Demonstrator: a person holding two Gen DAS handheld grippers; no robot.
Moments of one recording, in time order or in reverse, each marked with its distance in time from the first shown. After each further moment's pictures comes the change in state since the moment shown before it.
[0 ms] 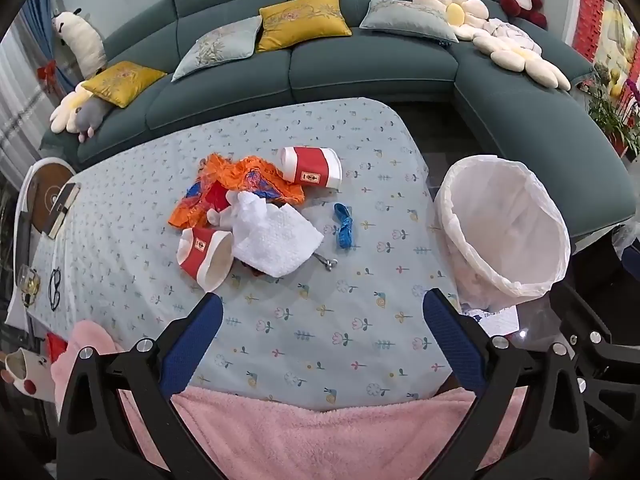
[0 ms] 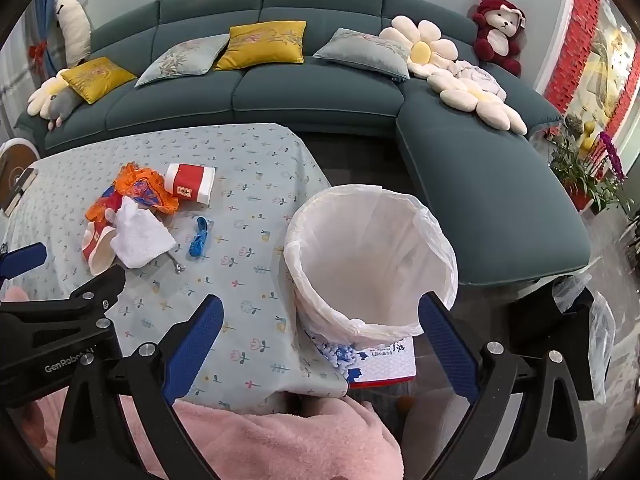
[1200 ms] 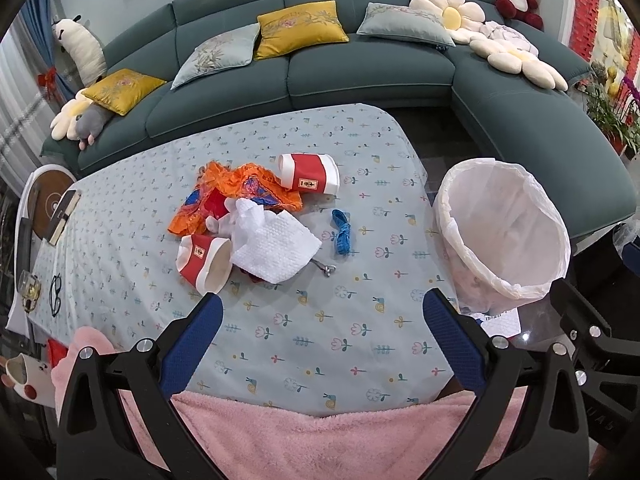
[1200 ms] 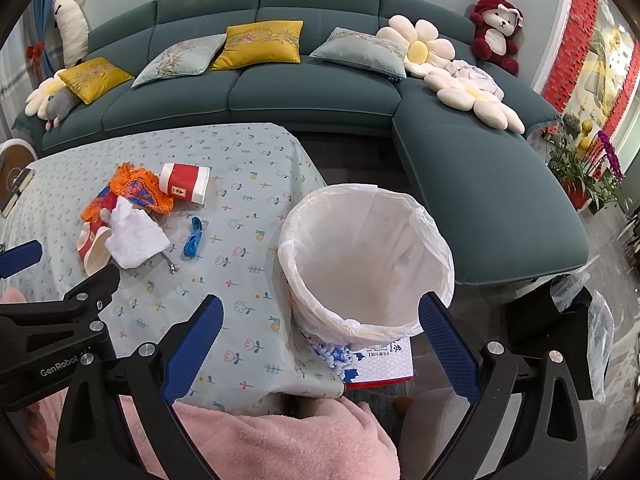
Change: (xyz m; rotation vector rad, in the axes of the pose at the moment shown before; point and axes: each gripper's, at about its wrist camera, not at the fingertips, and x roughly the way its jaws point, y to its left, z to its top) left arm 0.000 -0.005 -0.002 0.018 -0.027 0.009; right arm 0.004 0.000 -0.006 0.001 -0.008 -0.012
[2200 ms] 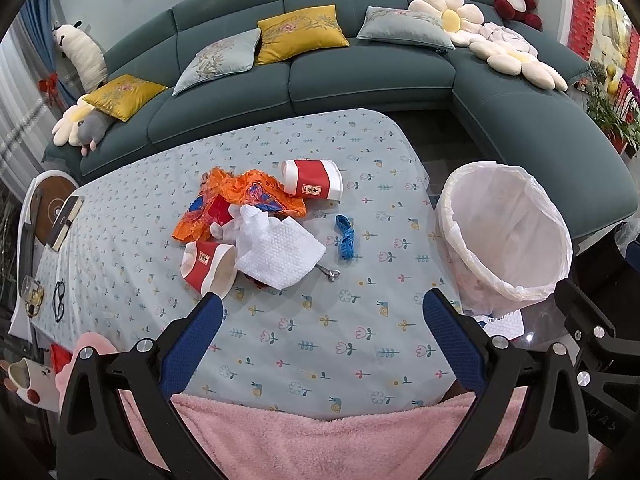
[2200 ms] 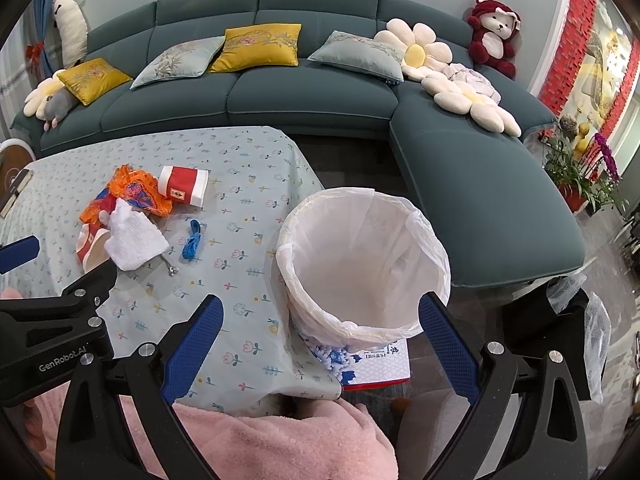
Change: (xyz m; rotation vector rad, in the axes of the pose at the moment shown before) left arm -0.002 0.002 0.002 0.015 -0.014 0.009; right arm -0.005 0.001 0.001 0.003 -0.011 -0.010
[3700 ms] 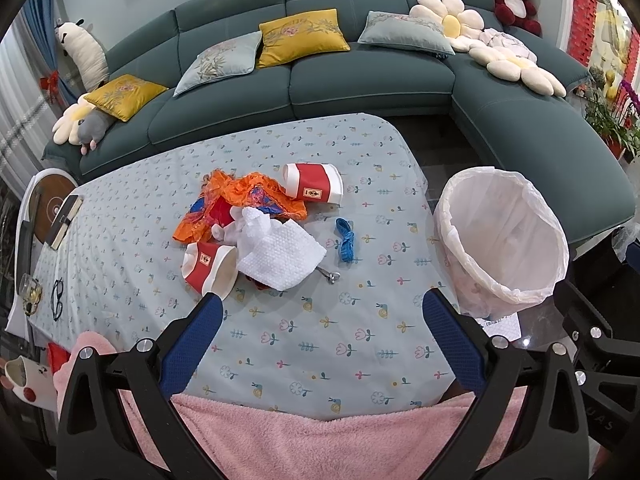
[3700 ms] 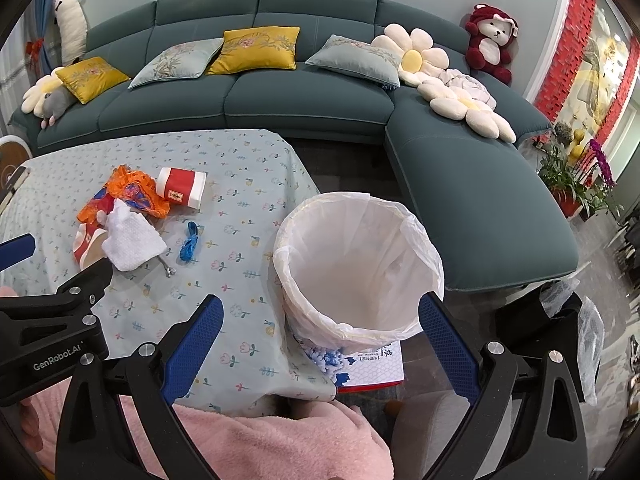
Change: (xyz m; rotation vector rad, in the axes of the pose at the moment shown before) left arm -0.006 0.001 0.001 -0.008 -0.013 -0.007; right arm -0.005 0.002 -0.001 -0.012 -0.016 -0.024
